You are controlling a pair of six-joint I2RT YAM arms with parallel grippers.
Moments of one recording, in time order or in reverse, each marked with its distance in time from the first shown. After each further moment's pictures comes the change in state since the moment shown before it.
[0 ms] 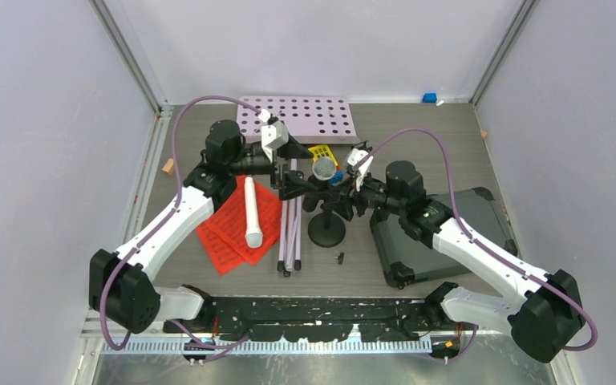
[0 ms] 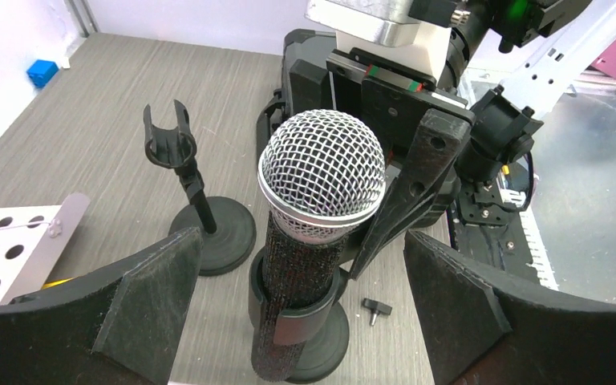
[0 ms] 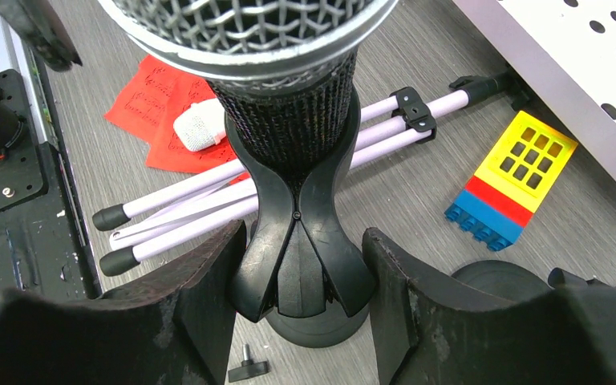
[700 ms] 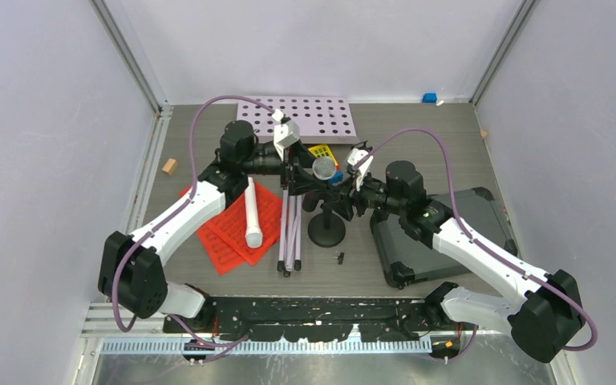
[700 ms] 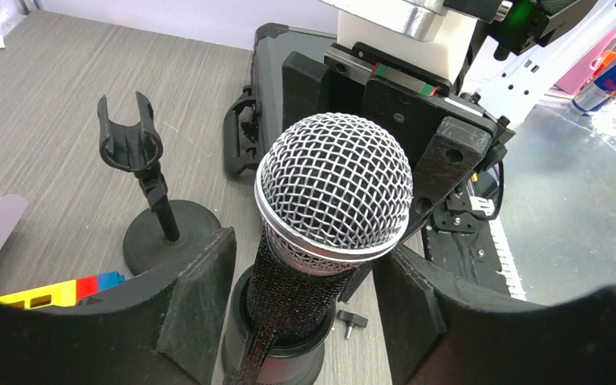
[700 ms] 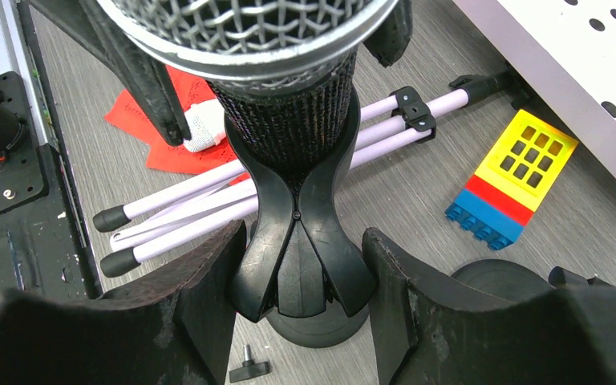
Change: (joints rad) left arm -0.043 0.105 0.003 0.107 0.019 -0.110; right arm 0.000 0.000 0.000 0.000 0.003 0.007
